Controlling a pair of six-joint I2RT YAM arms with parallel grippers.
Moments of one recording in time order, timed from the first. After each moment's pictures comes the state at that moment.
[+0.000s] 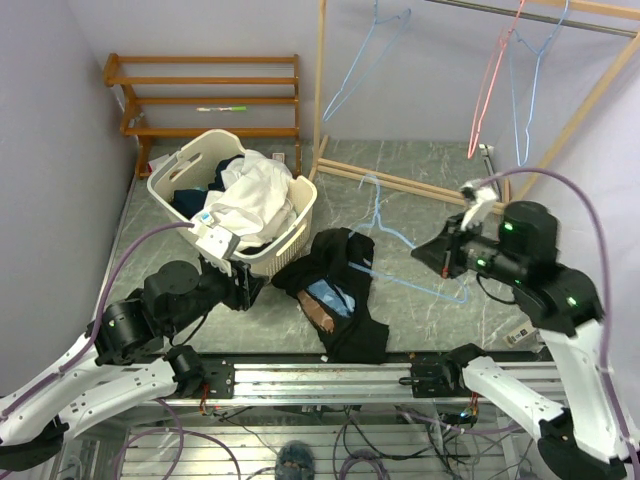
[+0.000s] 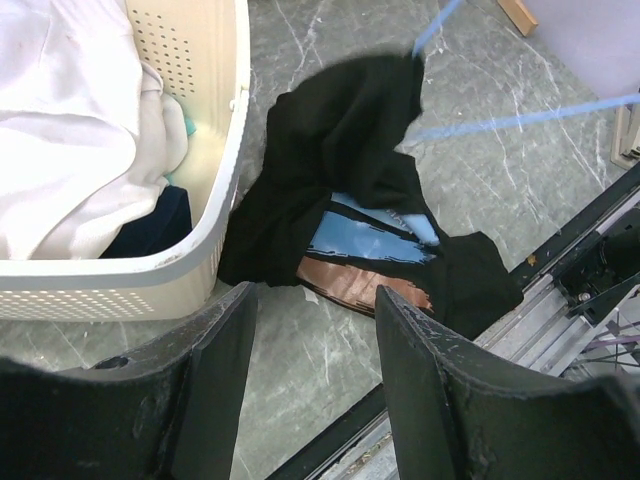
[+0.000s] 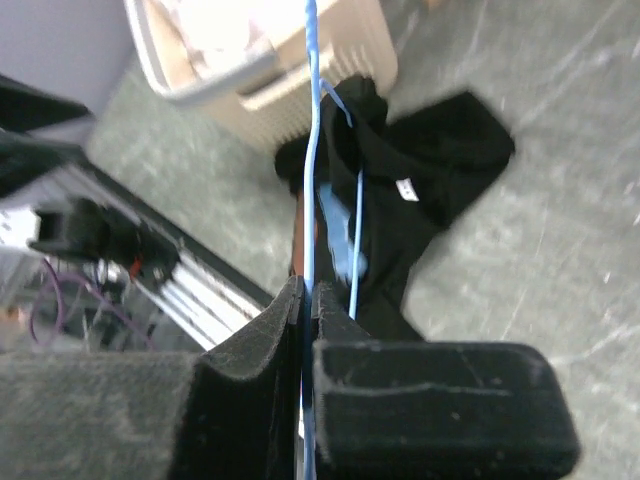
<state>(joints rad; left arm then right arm) -0.98 0.53 0.85 -0.62 -0.27 -0.30 0.40 0.77 1.36 -0.97 -0.32 0.27</state>
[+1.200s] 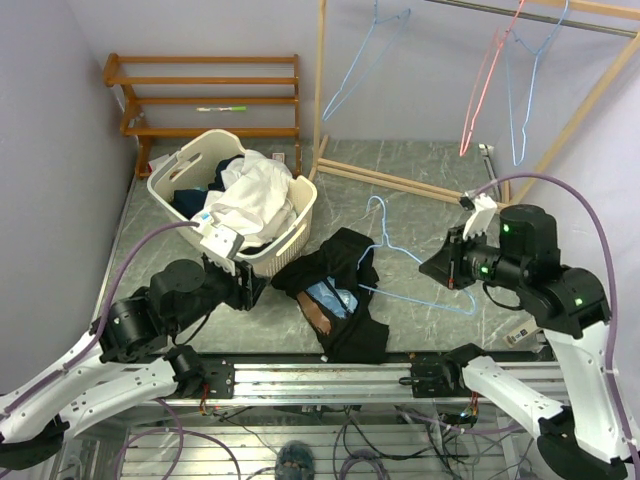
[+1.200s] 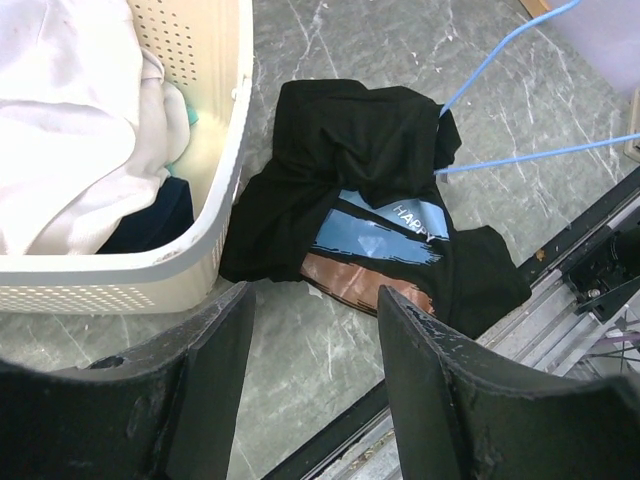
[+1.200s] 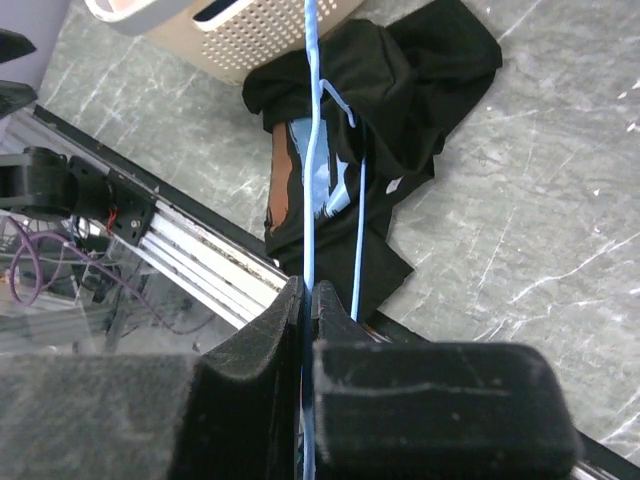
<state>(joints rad) -0.98 0.55 0.85 -0.63 -0.28 -0.30 0.40 0.83 1.36 -1.18 -0.30 0.23</state>
